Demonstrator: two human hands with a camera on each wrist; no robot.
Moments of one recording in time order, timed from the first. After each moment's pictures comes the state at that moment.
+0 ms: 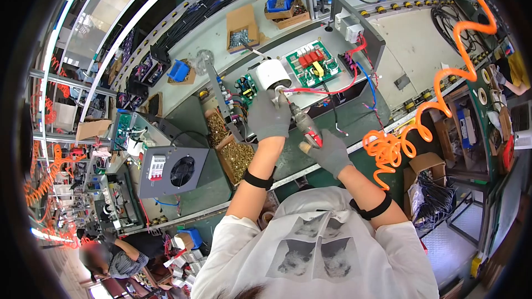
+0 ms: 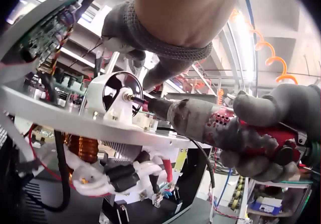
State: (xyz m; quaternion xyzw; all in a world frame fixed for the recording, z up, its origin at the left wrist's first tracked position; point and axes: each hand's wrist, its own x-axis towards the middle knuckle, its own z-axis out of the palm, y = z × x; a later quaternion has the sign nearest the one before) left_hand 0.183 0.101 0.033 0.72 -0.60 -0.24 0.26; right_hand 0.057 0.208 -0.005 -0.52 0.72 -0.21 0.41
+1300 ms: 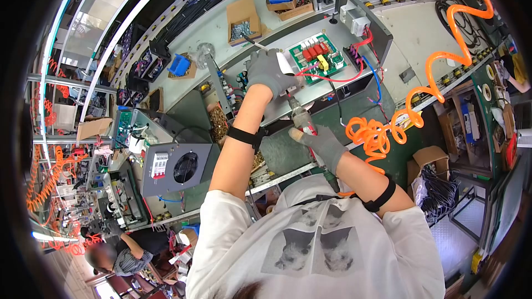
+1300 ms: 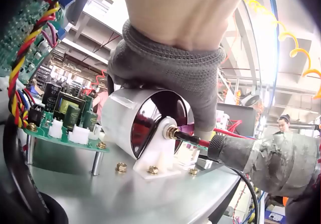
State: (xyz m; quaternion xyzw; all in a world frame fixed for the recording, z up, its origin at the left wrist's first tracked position) left_hand 0.181 0.009 0.065 0.57 -0.82 -0.08 -0.02; right_hand 0.082 0.188 0.022 -0.27 0.63 -0.31 0.66
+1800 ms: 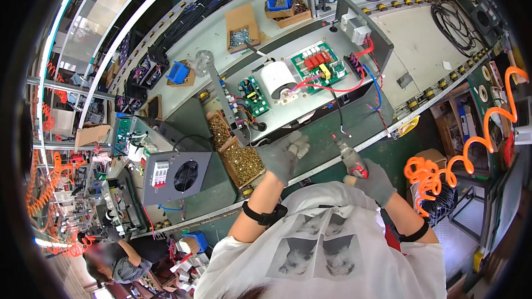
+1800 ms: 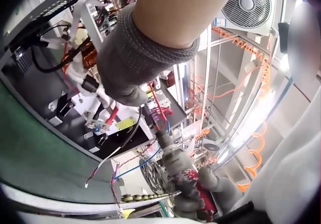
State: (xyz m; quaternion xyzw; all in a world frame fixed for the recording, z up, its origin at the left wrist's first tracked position) left_hand 0.224 0.169 -0.028 0.47 -0.22 -0.77 0.38; right_hand -0.007 0.292 0.006 -0.43 0.72 -0.21 0.51
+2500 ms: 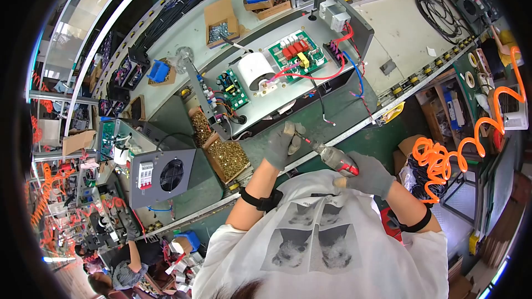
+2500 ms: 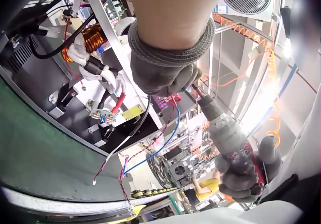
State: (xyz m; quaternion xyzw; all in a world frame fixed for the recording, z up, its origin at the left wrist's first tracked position) left_hand 0.197 0.168 -0.015 0.39 -0.36 -0.79 0.29; right_hand -0.019 0.290 0.059 -0.54 0.68 -0.08 0.50
